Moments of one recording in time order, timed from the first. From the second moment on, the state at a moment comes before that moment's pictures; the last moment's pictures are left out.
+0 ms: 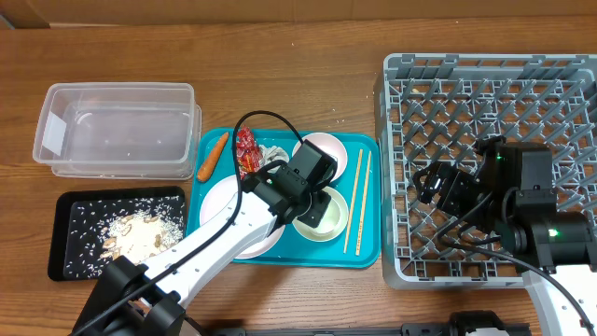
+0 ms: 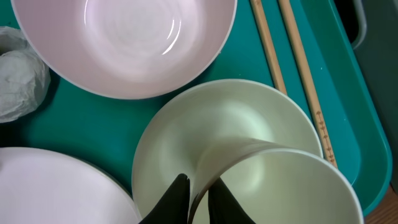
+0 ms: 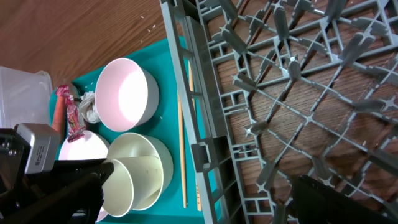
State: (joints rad) left arm -0.70 1.58 1.03 -0.63 0.02 -0.21; right arm 0.04 0.99 1.00 -1.01 -0.27 0.47
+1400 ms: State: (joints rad) left arm -0.18 1.55 1.42 -0.81 1.43 -0.04; right arm 0.05 0.99 1.01 -0.44 -1.27 0.27
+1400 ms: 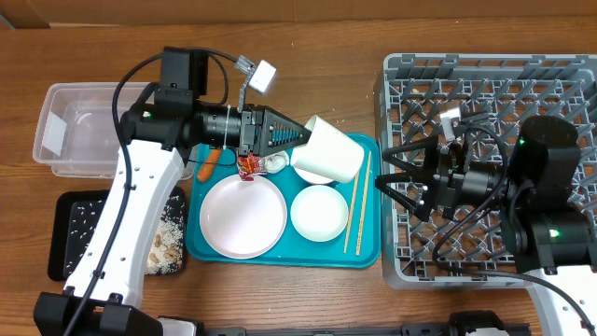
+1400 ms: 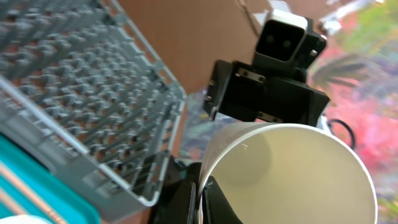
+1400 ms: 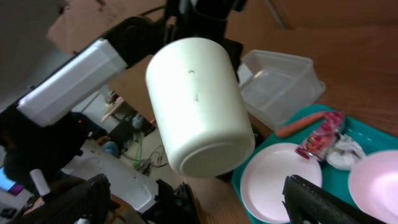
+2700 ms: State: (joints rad) left arm -0.14 1.55 1.42 -0.67 1.39 -0.21; right arm 0.21 0.78 1.07 -1.06 -0.22 0.43
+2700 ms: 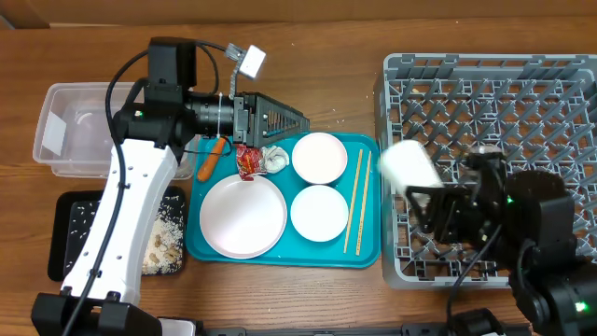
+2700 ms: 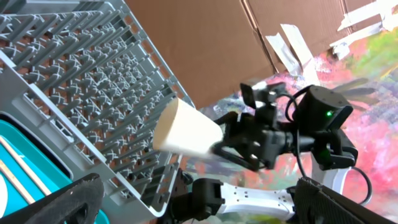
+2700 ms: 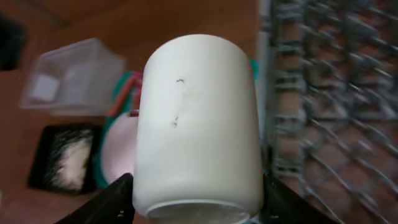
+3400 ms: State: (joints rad) left arm -0.14 1.55 1.42 -0.74 1.38 -0.22; right arm -0.19 1.02 1.10 -1.38 -0.01 0.53
